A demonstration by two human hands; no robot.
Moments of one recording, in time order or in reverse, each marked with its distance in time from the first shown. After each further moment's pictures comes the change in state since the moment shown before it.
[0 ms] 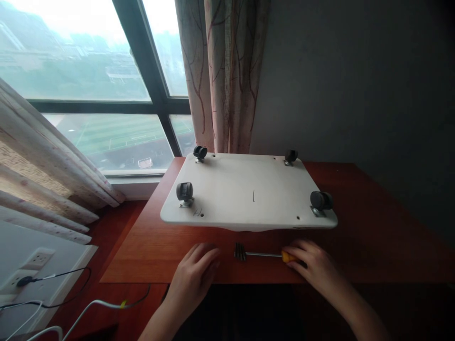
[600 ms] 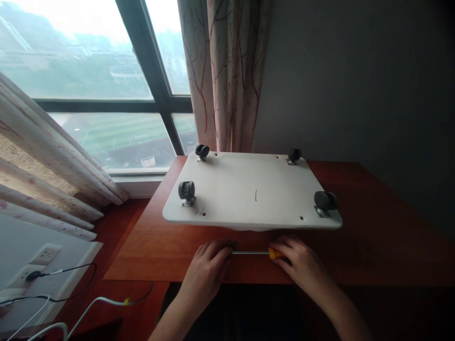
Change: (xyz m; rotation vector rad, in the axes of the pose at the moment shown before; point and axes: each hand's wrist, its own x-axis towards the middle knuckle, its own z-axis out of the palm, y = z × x) left_hand 0.008 0.010 0.020 0.120 -0.052 0.007; right_hand 0.021 -0.036 0.011 0.073 0.041 -0.043
